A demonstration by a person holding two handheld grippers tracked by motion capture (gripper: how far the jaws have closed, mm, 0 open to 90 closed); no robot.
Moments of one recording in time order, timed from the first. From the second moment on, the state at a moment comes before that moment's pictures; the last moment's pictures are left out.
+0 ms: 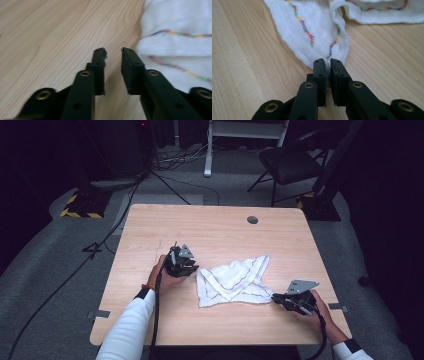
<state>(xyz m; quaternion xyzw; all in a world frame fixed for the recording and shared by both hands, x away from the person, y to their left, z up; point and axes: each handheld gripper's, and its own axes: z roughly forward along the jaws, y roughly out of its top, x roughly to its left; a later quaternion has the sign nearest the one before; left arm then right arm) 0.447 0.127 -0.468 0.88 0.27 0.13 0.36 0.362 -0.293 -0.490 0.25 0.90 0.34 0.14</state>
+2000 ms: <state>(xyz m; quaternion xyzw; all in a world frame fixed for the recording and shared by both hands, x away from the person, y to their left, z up) 0.433 0.080 -0.453 0.89 0.19 0.12 0.40 0.497 -0.284 -0.472 0.38 0.83 0.37 0.19</state>
